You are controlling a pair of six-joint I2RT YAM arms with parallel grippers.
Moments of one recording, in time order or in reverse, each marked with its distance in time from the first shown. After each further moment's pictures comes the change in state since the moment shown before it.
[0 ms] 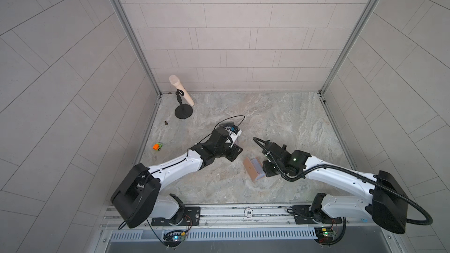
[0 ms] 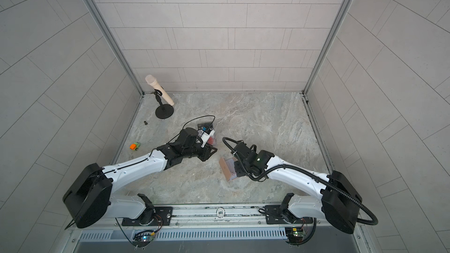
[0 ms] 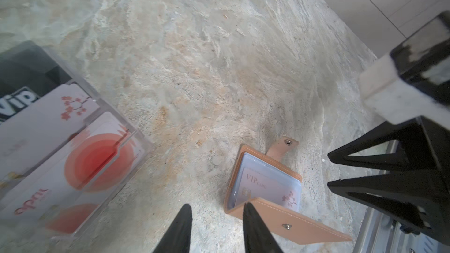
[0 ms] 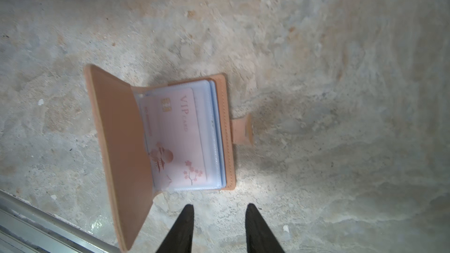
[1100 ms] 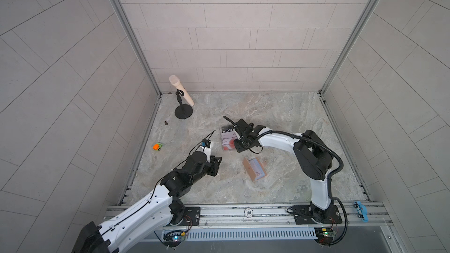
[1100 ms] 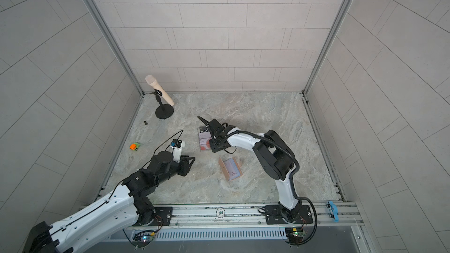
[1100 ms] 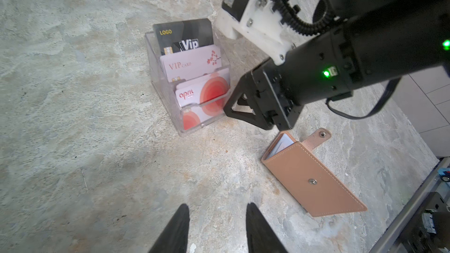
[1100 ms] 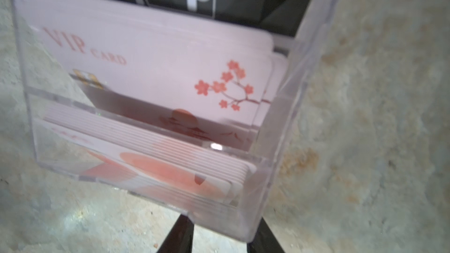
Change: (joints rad) left arm -0.026 -0.691 -0.379 -0.172 -0.355 -0.301; right arm -0.103 0.819 0.701 0.137 -0.069 -0.268
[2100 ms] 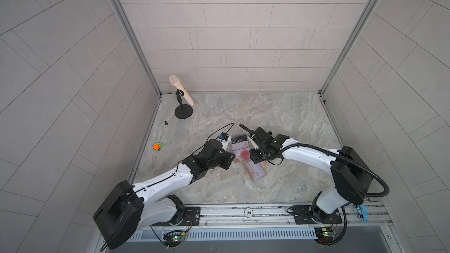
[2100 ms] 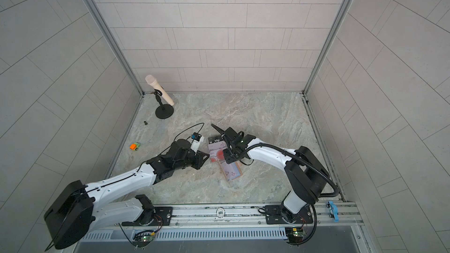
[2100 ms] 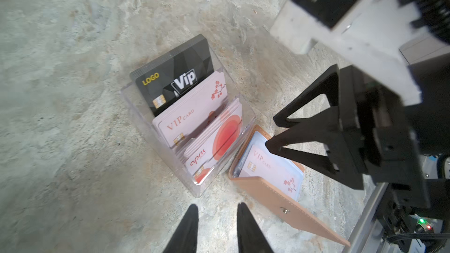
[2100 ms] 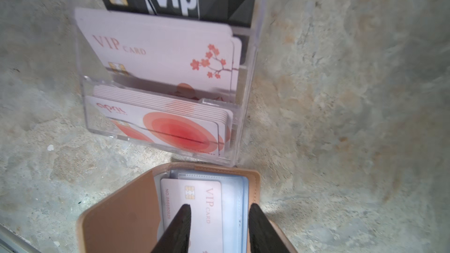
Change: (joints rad) left arm -0.001 0.421 0.145 0.187 0.182 0.063; right arm 0.001 -0.405 -0.394 -0.064 -0.036 0.019
